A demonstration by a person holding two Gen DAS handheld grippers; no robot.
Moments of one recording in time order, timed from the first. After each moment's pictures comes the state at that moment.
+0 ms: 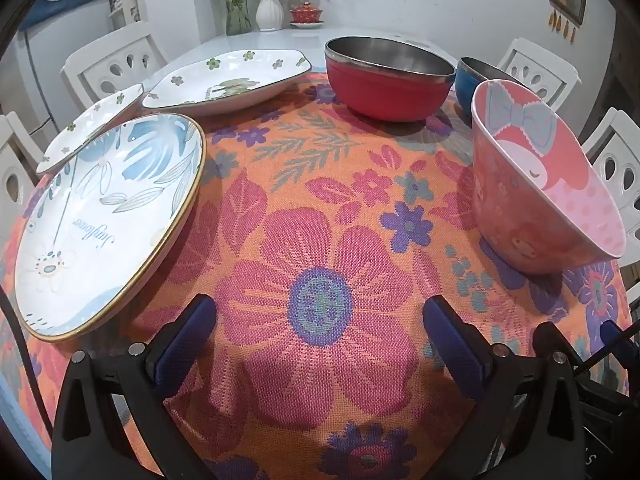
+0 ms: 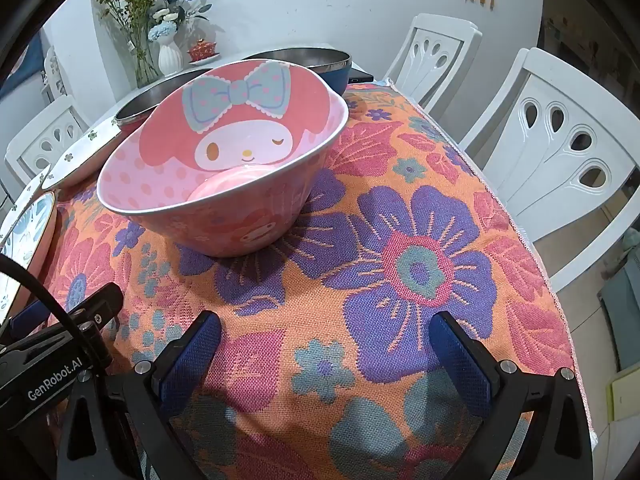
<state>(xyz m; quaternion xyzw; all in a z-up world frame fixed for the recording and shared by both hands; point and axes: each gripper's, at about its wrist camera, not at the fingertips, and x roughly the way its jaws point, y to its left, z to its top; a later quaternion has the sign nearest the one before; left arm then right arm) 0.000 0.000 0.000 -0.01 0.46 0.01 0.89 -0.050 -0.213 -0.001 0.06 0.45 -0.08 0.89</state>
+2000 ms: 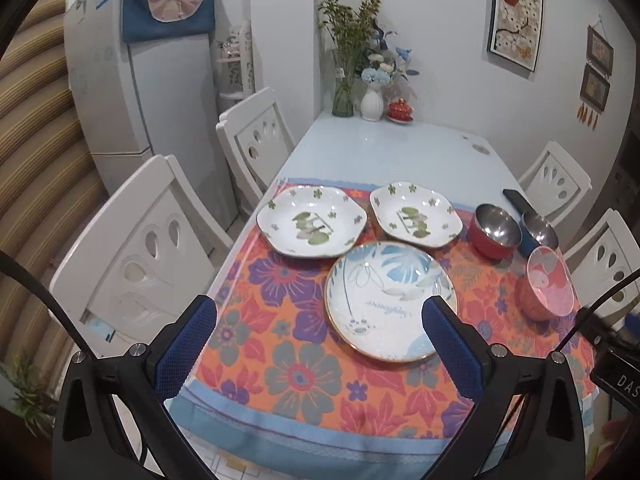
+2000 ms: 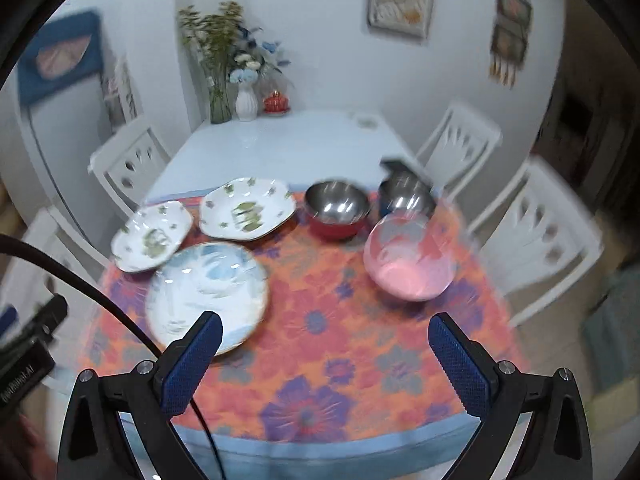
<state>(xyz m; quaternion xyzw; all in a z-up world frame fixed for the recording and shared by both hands) -0.105 0.248 0.210 -0.03 0.37 0.07 0.93 -0.105 0.002 0.221 0.04 0.43 -0.06 0.90</state>
